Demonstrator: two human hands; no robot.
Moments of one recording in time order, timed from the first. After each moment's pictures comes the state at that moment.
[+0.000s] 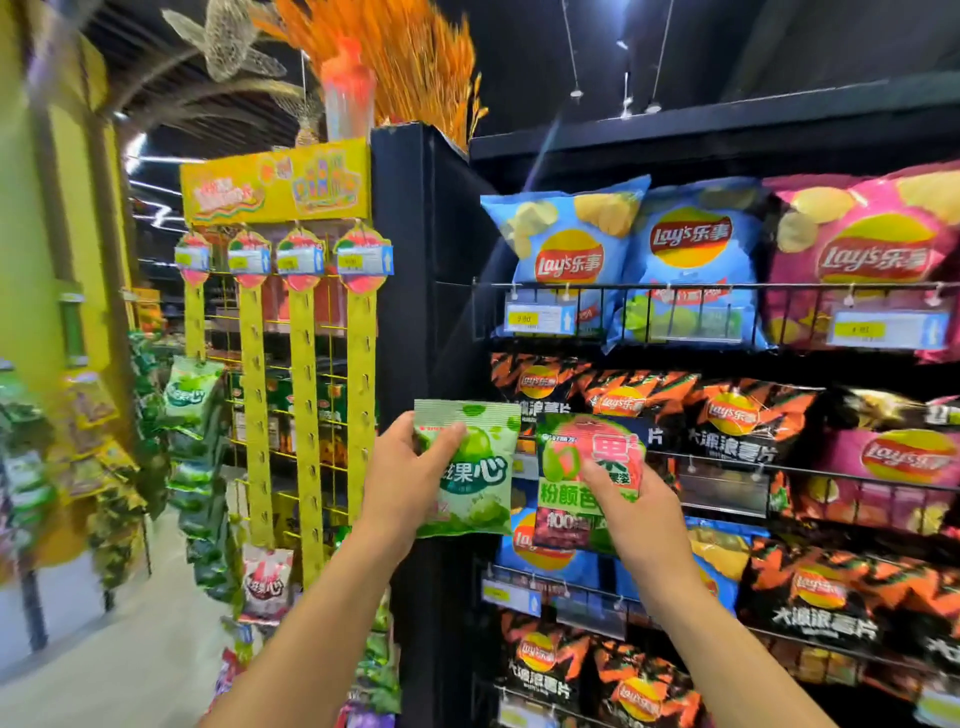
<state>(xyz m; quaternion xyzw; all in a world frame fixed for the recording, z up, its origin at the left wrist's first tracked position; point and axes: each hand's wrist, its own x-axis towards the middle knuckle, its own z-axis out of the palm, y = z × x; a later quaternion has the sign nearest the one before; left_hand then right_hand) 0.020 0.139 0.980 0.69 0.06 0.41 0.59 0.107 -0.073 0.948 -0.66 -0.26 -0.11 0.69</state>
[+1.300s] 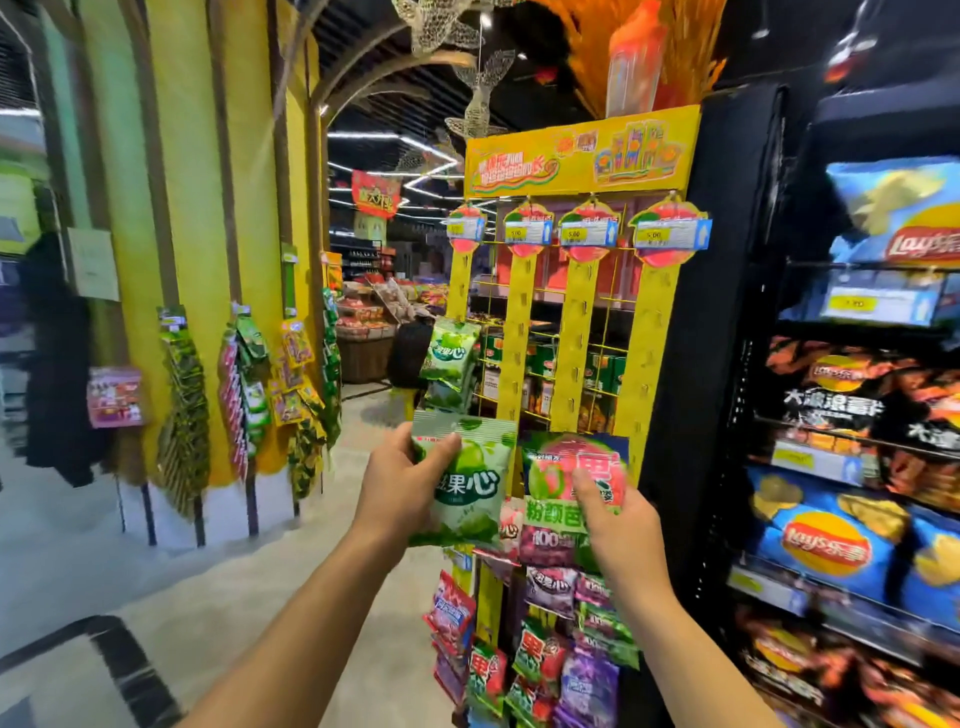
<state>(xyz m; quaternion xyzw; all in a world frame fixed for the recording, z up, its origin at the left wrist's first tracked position) -0.213 0.398 0.939 0.67 0.17 0.43 0.58 -0.070 0.231 0.899 -0.70 -0.28 -0.01 0.65</state>
